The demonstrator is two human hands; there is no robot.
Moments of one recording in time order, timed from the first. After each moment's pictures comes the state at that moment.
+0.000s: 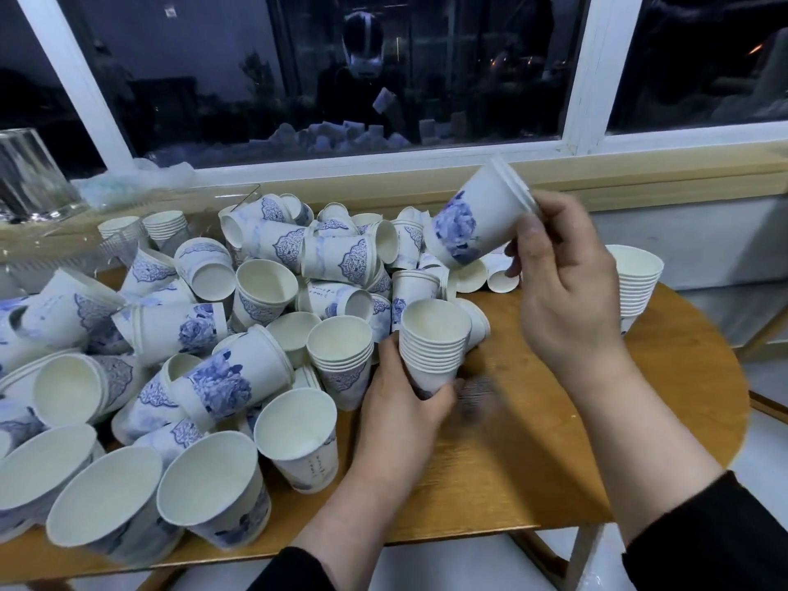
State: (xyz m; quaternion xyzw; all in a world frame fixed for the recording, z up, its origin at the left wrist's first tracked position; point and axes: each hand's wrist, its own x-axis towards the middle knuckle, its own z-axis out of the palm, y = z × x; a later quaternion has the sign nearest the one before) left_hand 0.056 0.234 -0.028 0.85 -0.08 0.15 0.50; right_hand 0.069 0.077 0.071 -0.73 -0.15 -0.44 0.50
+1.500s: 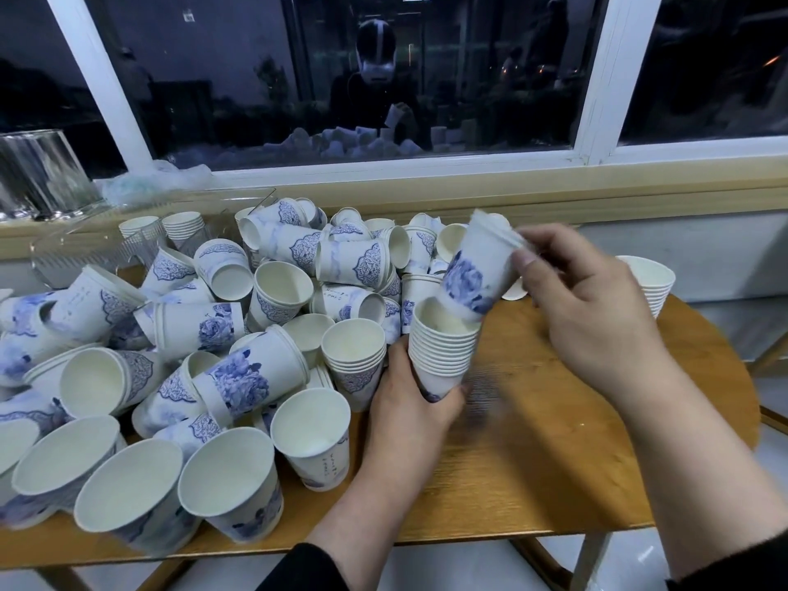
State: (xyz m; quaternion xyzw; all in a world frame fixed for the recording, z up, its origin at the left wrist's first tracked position) left_hand 0.054 0.236 -0.030 0.83 -0.07 0.16 0.52; right_hand 0.048 0.068 0.083 -0.80 -0.16 -0.32 0.47
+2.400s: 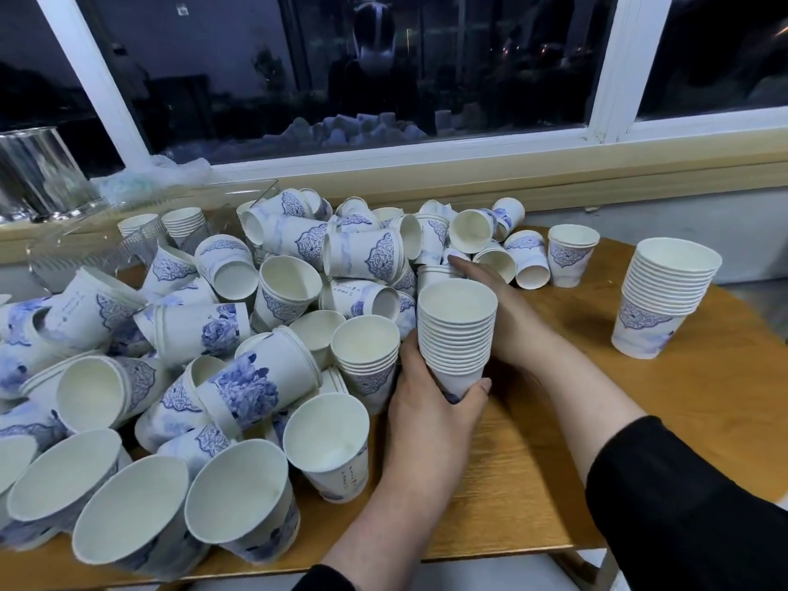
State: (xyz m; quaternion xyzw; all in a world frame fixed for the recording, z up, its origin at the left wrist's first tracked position) left_hand 0.060 0.236 -0.034 0.82 -0.07 0.17 0.54; right_hand 0.157 0.095 0.003 -0.88 -0.15 -0.12 0.43
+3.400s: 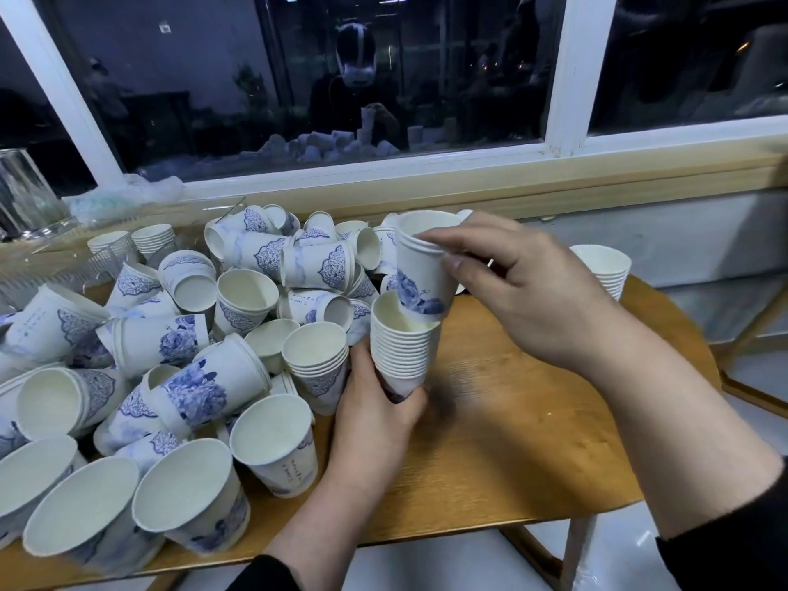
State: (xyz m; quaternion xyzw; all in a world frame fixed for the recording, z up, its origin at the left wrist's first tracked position) left_hand 0.055 0.237 -0.031 0.85 -0.07 0.18 0.50; right_hand 0.047 0.062 0.105 -0.86 -0.26 -0.25 0.37
